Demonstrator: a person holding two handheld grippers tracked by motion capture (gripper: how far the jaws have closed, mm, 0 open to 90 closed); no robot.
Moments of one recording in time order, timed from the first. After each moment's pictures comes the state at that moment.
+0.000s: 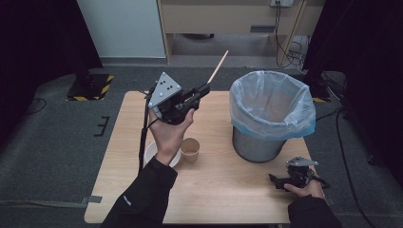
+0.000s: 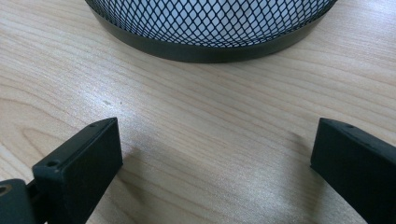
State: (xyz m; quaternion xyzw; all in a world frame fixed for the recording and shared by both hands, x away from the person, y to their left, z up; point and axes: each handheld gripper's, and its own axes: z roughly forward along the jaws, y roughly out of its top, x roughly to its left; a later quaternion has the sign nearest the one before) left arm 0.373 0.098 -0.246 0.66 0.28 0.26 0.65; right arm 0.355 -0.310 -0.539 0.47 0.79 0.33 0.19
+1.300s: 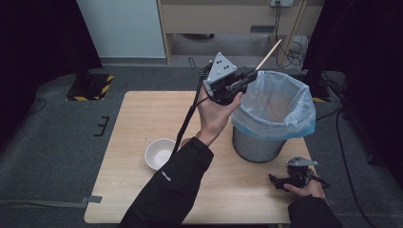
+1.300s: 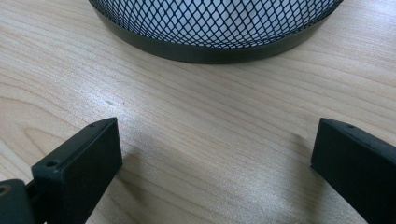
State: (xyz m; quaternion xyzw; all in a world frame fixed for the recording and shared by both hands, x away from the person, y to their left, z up) left arm 0.418 -0.001 -0.228 0.68 0.23 0.23 0.65; right arm 0.355 -0.309 -0.539 0.47 0.80 0.33 0.19
